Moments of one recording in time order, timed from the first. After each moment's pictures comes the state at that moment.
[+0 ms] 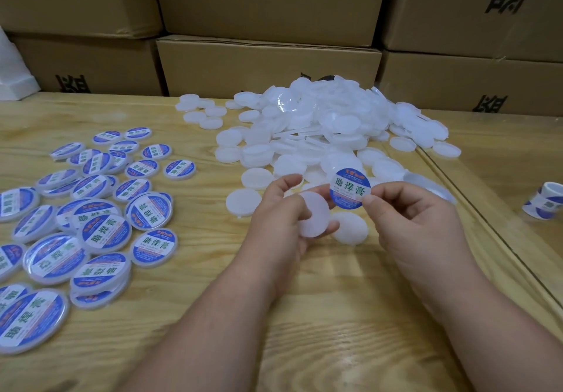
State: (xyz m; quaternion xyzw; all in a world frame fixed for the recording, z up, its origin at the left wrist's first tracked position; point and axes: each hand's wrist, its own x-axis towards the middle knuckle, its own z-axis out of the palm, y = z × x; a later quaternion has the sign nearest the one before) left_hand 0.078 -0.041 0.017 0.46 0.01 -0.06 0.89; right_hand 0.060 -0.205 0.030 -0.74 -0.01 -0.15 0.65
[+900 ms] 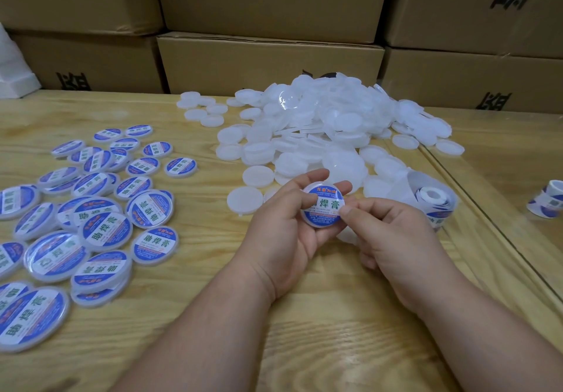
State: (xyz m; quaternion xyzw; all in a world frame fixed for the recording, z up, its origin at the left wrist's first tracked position) left_hand 0.081 -0.043 0.016 0.35 -0.03 -0.14 0.93; right_hand 0.062 -0.187 0.020 -0.71 -0.01 -0.03 0.70
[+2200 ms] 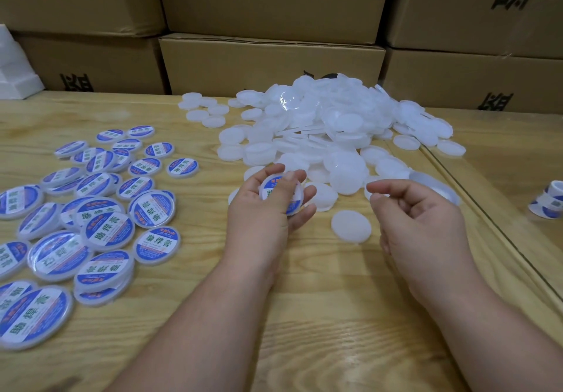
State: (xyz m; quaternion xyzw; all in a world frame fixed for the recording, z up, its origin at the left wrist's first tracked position) left_hand 0.087 -0.031 0.013 0.47 0.08 0.08 0.88; right_hand 0.061 -0.201 0.026 -0.74 0.01 -0.18 0.65
